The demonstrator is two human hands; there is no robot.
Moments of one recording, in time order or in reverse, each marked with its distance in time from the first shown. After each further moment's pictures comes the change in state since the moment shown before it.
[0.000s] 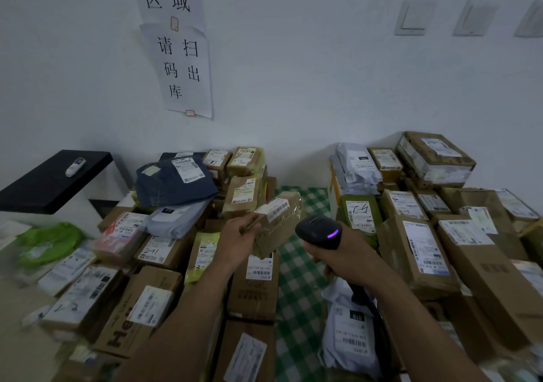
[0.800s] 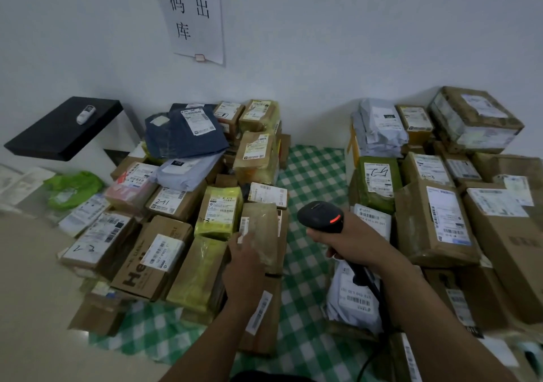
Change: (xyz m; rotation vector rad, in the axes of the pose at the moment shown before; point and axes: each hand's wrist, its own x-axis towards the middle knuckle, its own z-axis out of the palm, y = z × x) left_hand -0.114 -0.089 0.063 0.591 0.189 -0.187; right_hand 0.007 0.045 0.023 0.014 -0.203 0.092
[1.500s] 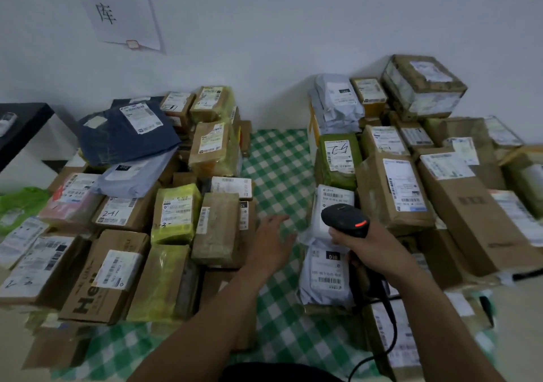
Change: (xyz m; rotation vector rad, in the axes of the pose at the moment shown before) left_hand 0.022 0.096 0.047 -0.299 -0.460 0.202; right_hand -0.053 0.069 -0.046 0.267 0.266 0.196
